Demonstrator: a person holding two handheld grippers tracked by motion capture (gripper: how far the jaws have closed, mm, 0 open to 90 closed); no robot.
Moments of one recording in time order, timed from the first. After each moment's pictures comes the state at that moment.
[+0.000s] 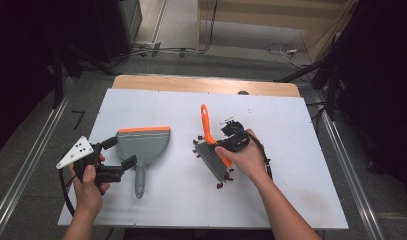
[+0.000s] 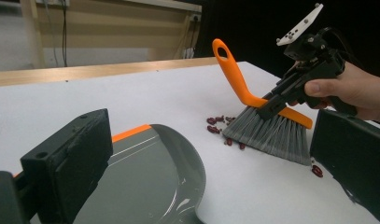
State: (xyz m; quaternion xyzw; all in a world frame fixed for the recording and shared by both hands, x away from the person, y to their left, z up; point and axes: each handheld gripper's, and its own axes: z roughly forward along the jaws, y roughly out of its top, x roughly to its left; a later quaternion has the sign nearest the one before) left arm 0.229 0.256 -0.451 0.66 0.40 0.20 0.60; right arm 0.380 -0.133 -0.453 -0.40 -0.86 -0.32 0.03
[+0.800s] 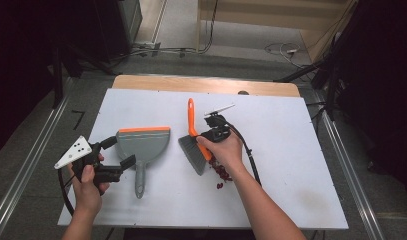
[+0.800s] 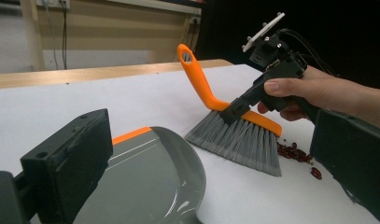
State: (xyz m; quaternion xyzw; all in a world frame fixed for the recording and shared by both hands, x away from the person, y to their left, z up) left arm 0.228 0.258 -0.449 0.66 0.40 0.20 0.60; right arm 0.407 -0.085 -0.465 -0.46 -0.82 -0.33 0.08
